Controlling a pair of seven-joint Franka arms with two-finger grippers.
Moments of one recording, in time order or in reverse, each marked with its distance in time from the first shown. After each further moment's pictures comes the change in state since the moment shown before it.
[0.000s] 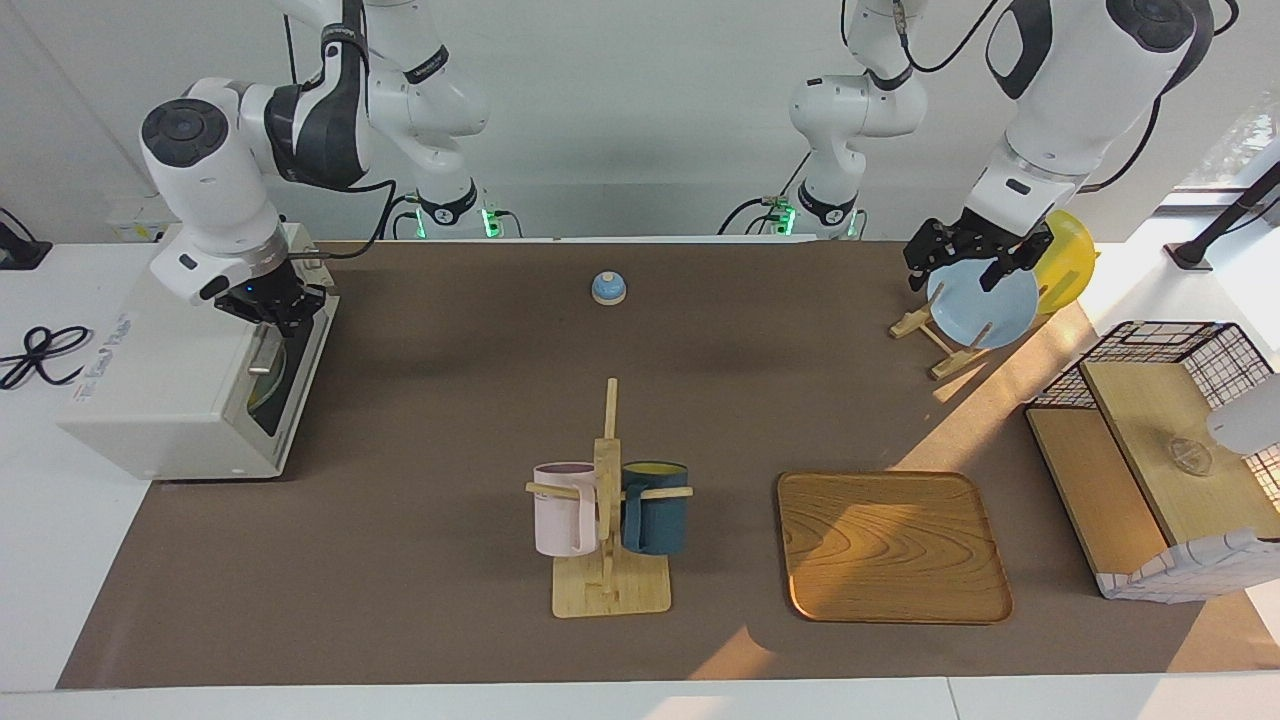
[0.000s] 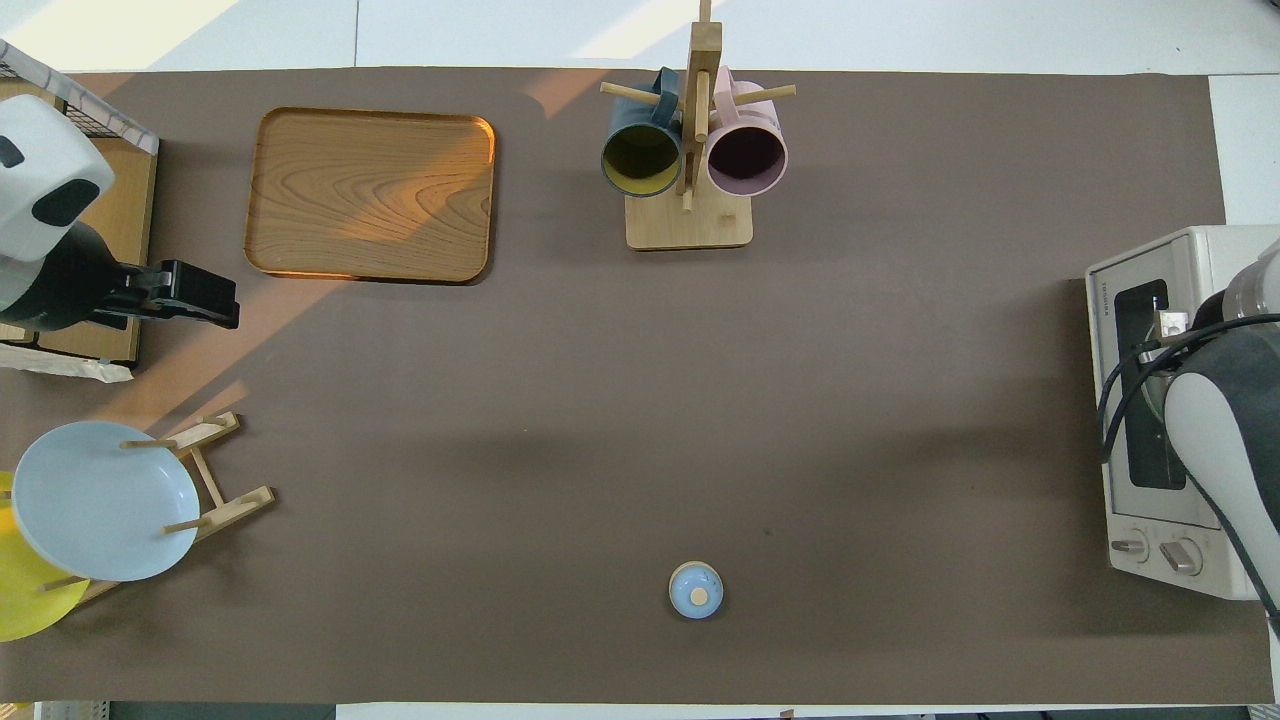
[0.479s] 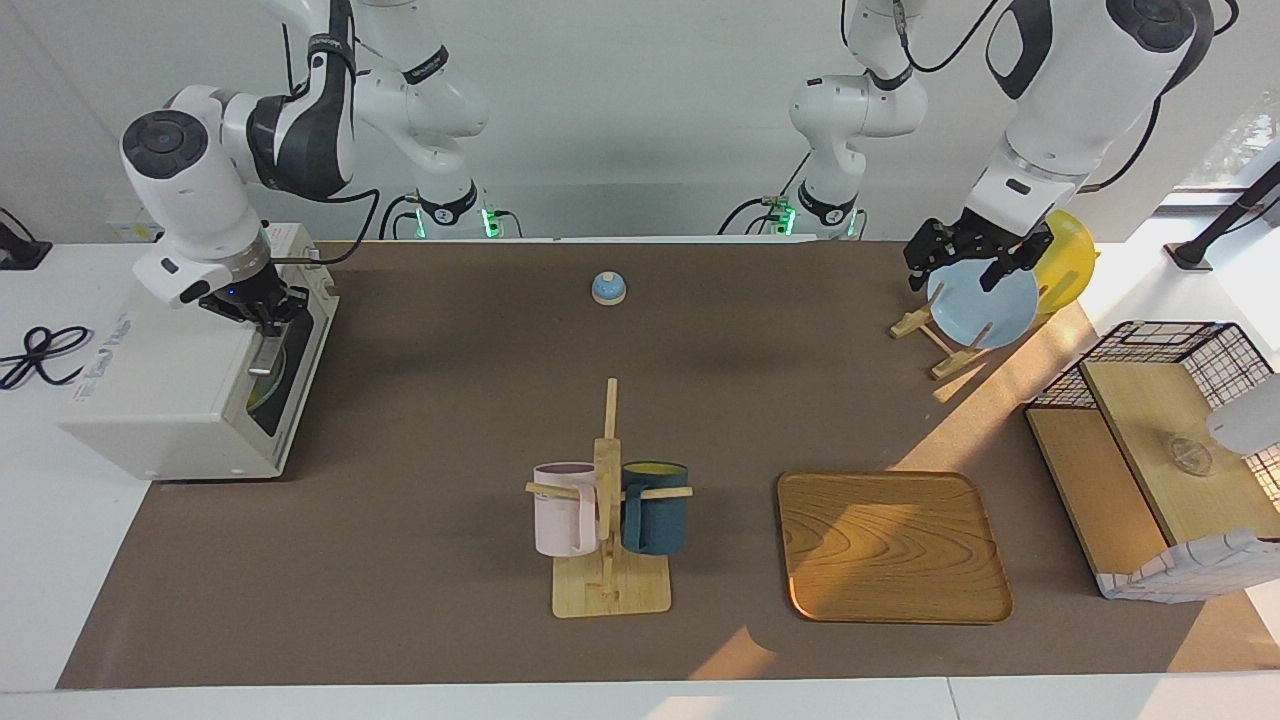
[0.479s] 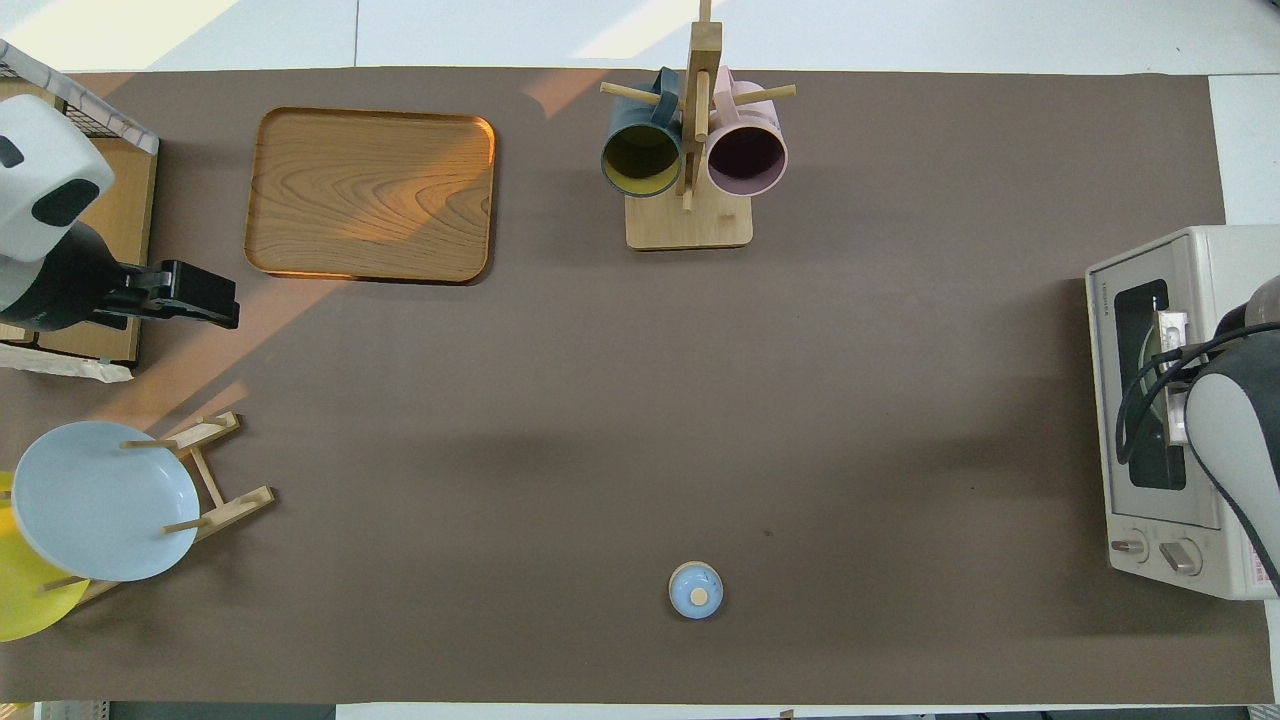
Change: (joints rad) left arm 0.000 0.000 0.000 0.000 0.000 0.000 0.000; right arm -0.043 -0.002 0.000 -0.030 -0.003 0.013 -0.001
